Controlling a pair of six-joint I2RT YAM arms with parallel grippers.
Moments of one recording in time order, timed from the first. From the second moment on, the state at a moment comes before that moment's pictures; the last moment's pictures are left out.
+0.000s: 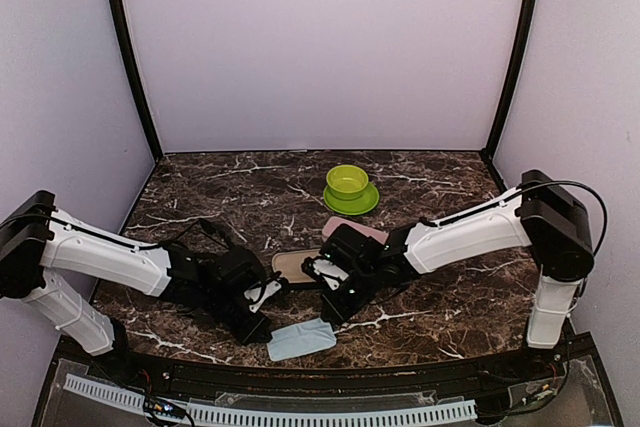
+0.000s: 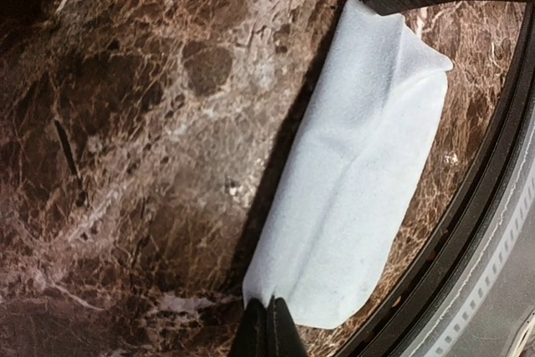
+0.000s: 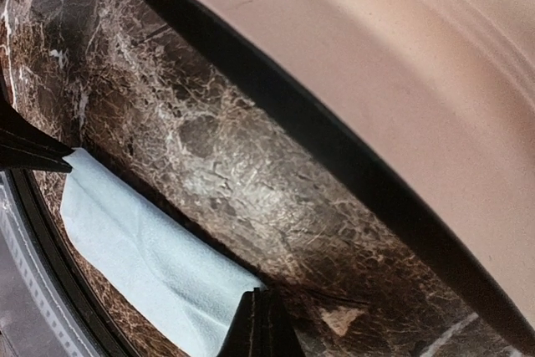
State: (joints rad) left arm -1.07 1.47 0.67 -0.36 0.23 -0.40; right arm 1.12 1.88 1.12 -0.34 -0.25 0.39
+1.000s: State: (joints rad) left arm -0.99 1.46 0.91 -0.51 0.09 -0.17; right arm 1.03 1.59 1.06 -0.42 -0.15 0.23
